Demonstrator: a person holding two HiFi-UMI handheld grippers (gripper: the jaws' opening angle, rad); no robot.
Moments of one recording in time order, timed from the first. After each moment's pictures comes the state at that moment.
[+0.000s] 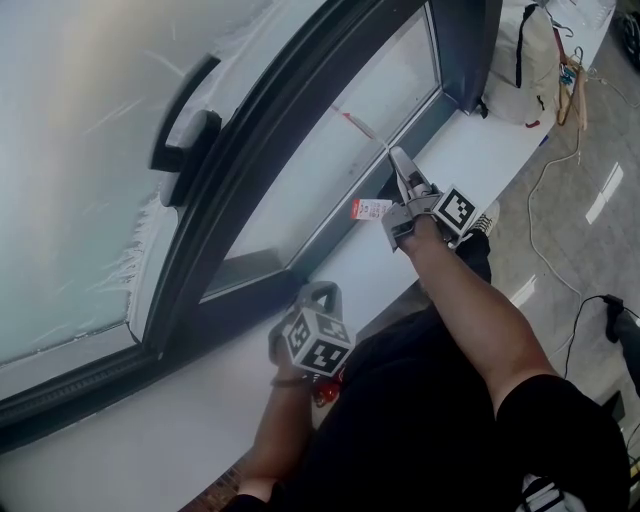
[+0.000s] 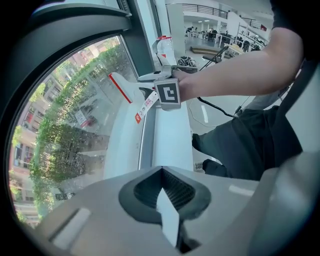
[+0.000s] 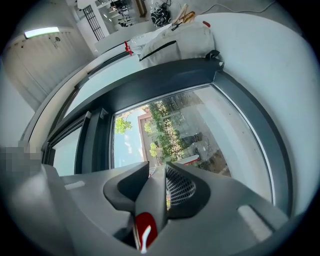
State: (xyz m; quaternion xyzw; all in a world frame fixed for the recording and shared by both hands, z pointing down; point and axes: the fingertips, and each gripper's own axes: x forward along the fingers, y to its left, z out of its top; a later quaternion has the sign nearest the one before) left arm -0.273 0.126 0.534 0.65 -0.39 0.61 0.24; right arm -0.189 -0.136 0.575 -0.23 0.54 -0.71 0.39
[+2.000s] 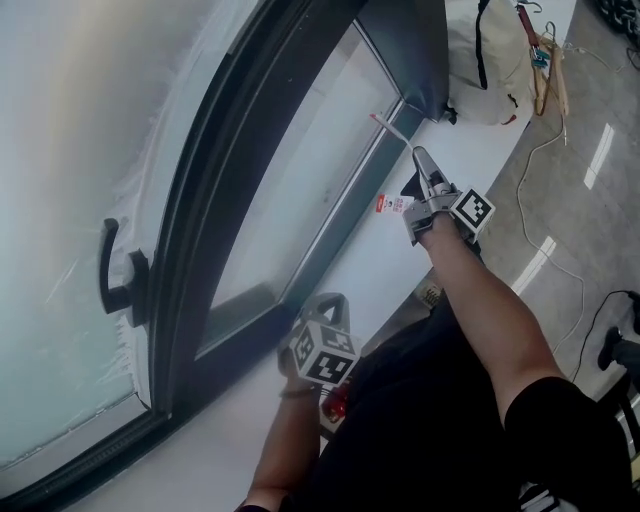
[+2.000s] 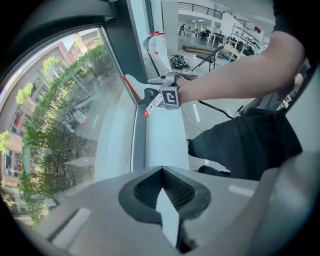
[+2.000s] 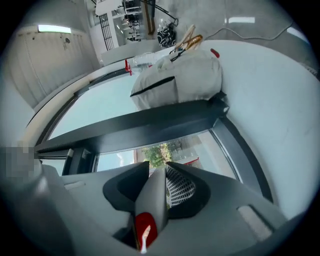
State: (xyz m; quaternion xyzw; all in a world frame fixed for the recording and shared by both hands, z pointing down) left arm -0.211 0.043 0.572 0.67 -0.33 0.61 0.25; right arm -0.061 -0.222 0.676 -0.35 0.51 -0.68 0.39
